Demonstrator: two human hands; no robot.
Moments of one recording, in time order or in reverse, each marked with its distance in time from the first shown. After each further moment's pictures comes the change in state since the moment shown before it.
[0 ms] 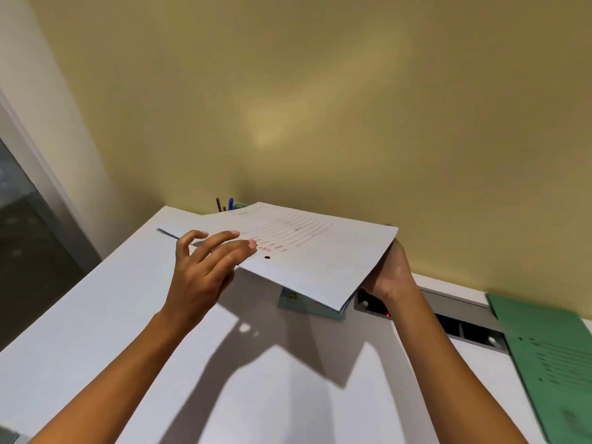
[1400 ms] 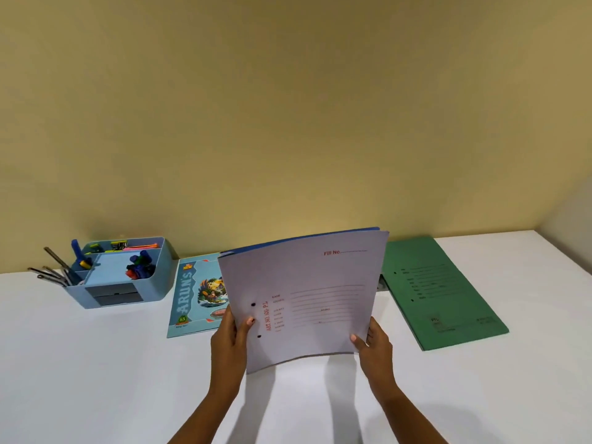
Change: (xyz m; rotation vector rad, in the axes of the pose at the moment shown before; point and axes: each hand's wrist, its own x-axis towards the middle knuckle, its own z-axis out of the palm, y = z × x) left_hand -0.002 0.237 0.139 -1.029 -0.454 -1.186; right_hand -0.108 0.058 -0.286 -0.696 0.747 -0.493
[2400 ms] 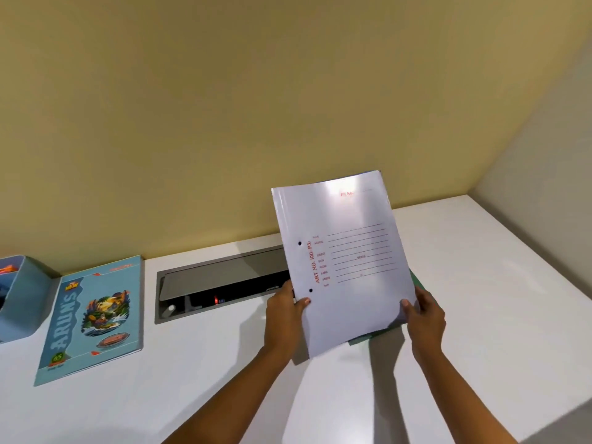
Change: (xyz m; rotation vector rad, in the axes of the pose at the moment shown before) left_hand 0.009 0.024 0.271 0.267 -0.374 0.030; right_hand 0.119 0.036 -0.226 -0.081 0.501 0.114
